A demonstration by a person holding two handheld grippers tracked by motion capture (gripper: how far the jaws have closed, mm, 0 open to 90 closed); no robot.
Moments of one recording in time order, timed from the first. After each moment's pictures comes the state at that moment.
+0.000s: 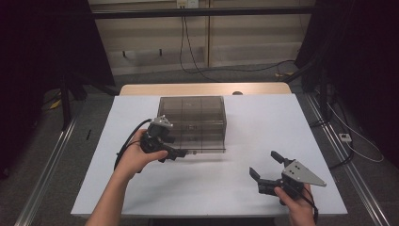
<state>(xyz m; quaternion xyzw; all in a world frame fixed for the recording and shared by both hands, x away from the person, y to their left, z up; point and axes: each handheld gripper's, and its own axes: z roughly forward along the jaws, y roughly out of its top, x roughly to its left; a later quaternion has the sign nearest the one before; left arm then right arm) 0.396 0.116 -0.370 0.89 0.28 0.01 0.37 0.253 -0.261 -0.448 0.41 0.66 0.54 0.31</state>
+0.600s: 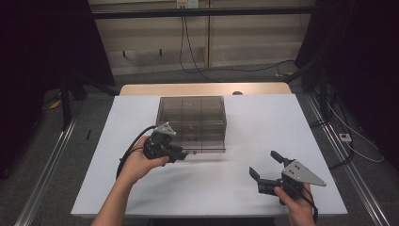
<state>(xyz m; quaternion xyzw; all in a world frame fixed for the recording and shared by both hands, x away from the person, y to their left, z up) 0.387 0.113 -0.386 0.90 0.26 0.01 0.36 0.254 -0.260 -0.448 0.40 0.66 0.55 0.31</state>
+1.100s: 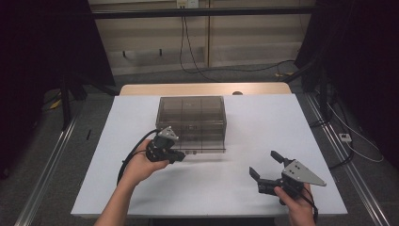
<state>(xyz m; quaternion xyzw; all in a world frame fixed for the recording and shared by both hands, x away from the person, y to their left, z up) 0.387 0.109 -0.404 0.91 0.25 0.01 0.33 0.254 -0.260 -0.448 0.40 0.66 0.55 0.31</state>
